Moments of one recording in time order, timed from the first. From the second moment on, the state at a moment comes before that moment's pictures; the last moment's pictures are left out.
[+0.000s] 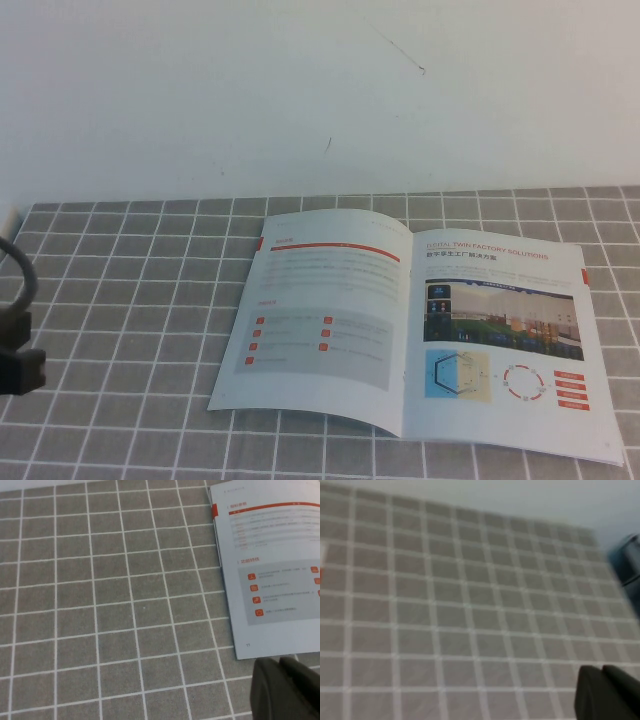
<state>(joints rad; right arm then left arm) -0.06 0.98 -0.75 -0.59 0.58 0.23 -0.01 0.81 -0.77 -0.29 0.75 0.23</state>
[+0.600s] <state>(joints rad) -0.06 1.07 -0.75 0.47 0.71 -0.64 -0.01 1.08 -0.77 -0.73 0.66 0.46</state>
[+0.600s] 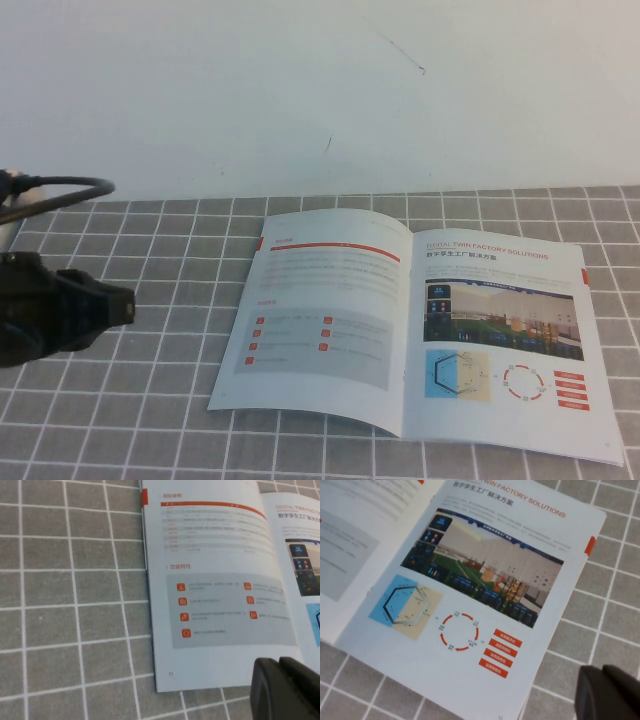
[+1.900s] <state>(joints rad) 0.11 1.93 -1.04 0.66 0.53 -0.86 -0.20 2.08 -1.39 -0.68 0.39 0.72</state>
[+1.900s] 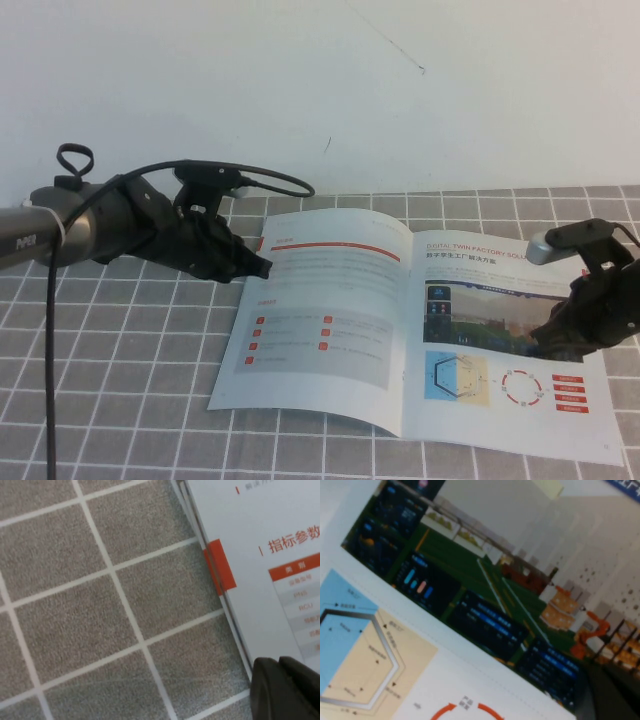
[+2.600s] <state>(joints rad) 0.11 1.94 -1.05 0.66 0.53 -0.85 -0.19 2.08 -1.39 -0.58 0.43 0.60</state>
